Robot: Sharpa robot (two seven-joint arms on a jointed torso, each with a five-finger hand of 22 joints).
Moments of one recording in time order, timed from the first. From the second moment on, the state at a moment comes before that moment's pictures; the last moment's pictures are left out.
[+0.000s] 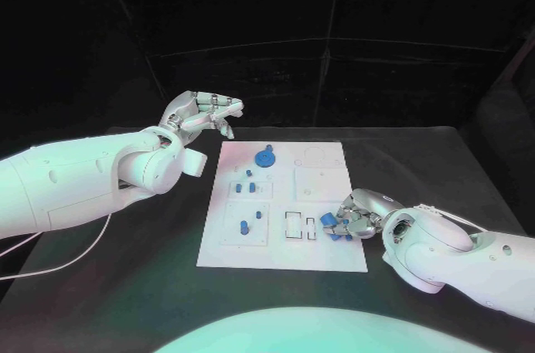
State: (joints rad) left arm 1.31 -0.86 -0.22 1.45 -0.03 -0.32 0.48; left_hand 1.38 -0.04 -0.02 0.14 0.05 1.05 0.16 0.10 0.07 1.18 0.09 0.16 0.17 1.30 0.01 0.67 0.68 0.17 1.24 0.11 0.53 0.63; right arm 1.04 -0.94 -0.18 1.80 -1.42 -0.42 -0.56; right_hand 1.24 -0.08 -0.15 0.29 0.35 1.06 0.10 0.26 0.14 1.33 0.02 1.35 1.18 1.46 -0.04 1.47 1.31 0.05 1.47 0.08 1.48 1.31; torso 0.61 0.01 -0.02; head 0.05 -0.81
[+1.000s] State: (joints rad) left arm 1.31 -0.86 -0.22 1.44 -0.03 -0.32 0.48; left_hand 1.38 -0.04 -0.02 0.14 0.05 1.05 0.16 0.10 0.07 1.17 0.09 0.16 0.17 1.29 0.01 0.67 0.68 0.17 1.24 0.11 0.53 0.63; right arm 1.05 -0.98 -0.17 1.91 -1.38 -0.63 -0.53; right_hand 1.27 -0.02 -0.17 0.29 0.46 1.13 0.06 0.32 0.18 1.43 -0.02 1.42 1.31 1.47 -0.07 1.49 1.31 0.02 1.47 0.04 1.52 1.31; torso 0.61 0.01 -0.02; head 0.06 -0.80
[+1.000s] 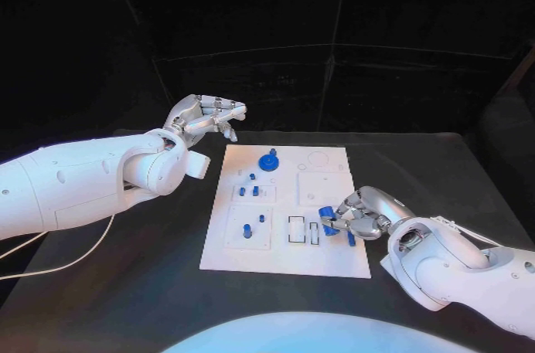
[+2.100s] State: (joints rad) left arm 1.32 -0.86 -0.22 1.44 -0.03 -0.31 0.48; left_hand 1.38 -0.04 -0.02 0.14 0.05 1.04 0.16 0.10 0.07 1.17 0.09 0.16 0.17 1.29 0.01 0.67 0.68 0.17 1.24 0.11 0.52 0.63; right arm 1.05 -0.79 -0.17 1.78 -1.28 -0.52 -0.57; right_hand 1.26 0.00 -0.19 0.29 0.45 1.14 0.05 0.32 0.20 1.44 -0.02 1.42 1.31 1.47 -0.07 1.49 1.31 0.02 1.47 0.04 1.52 1.31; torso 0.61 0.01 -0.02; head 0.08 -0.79
